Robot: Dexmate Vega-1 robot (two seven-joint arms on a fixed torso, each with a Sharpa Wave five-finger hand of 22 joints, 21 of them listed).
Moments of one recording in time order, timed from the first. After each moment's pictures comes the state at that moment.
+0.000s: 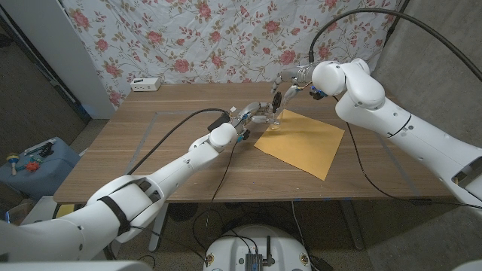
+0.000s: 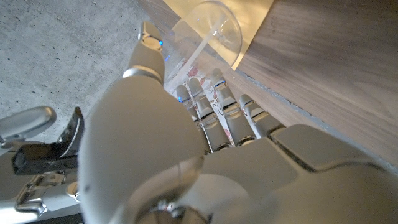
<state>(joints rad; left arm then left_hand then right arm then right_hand) 0.48 0.27 0.78 -1.01 -0.08 -0.30 0.04 1.18 -0.03 0.24 -0.25 0.18 0.75 -0.13 0.37 0.22 0.79 -0.15 0.27 0.32 0.80 -0.09 0.20 0.19 0.23 -0.04 0.19 0.16 -0.40 -0.78 -0.76 -2.10 -0.77 -0.55 0.82 1.00 -0.08 0.27 -0.14 0.44 0.46 -0.22 0.22 0.23 -0.14 0.03 0.18 0.20 -0.12 0.14 0.19 0.21 0.16 0.12 0.18 0.17</state>
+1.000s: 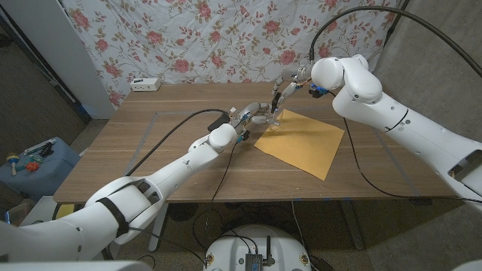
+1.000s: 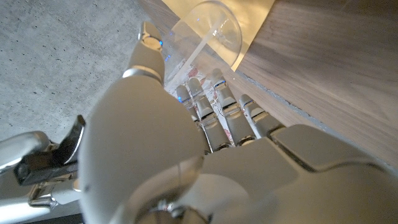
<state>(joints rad) 0.49 0.28 0.78 -1.04 -0.08 -0.29 0.04 1.18 -0.03 0.24 -0.25 0.19 0.75 -0.13 0.37 0.22 0.79 -0.15 0.27 0.32 0.80 -0.09 0.20 0.19 0.23 -0.04 0.19 0.16 -0.35 -0.77 -0.79 -2.09 -0.71 -0.64 0.84 0.85 -0.09 0.21 -0.07 0.41 0.53 -0.22 0.23 0.23 -0.06 0.05 0.22 0.20 -0.08 0.12 0.22 0.21 0.23 0.06 0.19 0.17</state>
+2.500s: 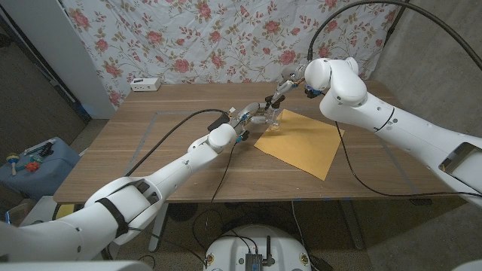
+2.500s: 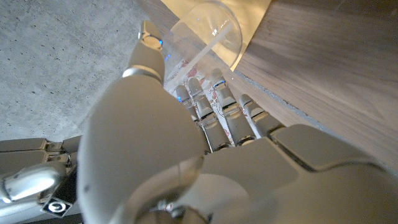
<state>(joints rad) 0.49 0.28 0.78 -1.04 -0.08 -0.29 0.04 1.18 -0.03 0.24 -0.25 0.18 0.75 -0.12 0.37 0.22 0.79 -0.15 0.27 0.32 0.81 -0.09 0.20 0.19 0.23 -0.04 0.19 0.16 -0.27 -0.73 -0.94 -2.10 -0.77 -0.89 0.82 0.73 -0.06 0.17 -0.03 0.35 0.79 -0.12 0.29 0.20 0.16 0.09 0.26 0.20 0.09 0.09 0.25 0.20 0.35 0.07 0.19 0.16</state>
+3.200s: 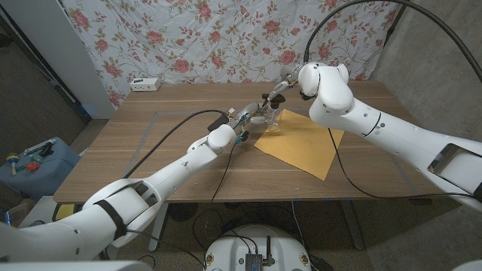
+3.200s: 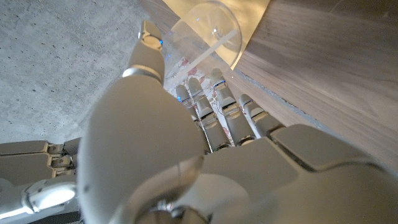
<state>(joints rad) 0.51 0.30 0.77 -1.07 -0.08 -0.28 0.05 1.18 -0.03 0.24 -0.25 0.19 0.75 -0.12 0.37 0.22 0.79 -0.15 0.27 0.32 0.81 -0.09 0.19 0.19 0.23 -0.04 0.19 0.16 -0.26 -0.68 -1.01 -2.08 -0.86 -0.99 0.79 0.70 -0.05 0.15 -0.03 0.34 0.95 -0.08 0.32 0.20 0.29 0.09 0.28 0.20 0.19 0.06 0.27 0.20 0.41 0.06 0.19 0.17</state>
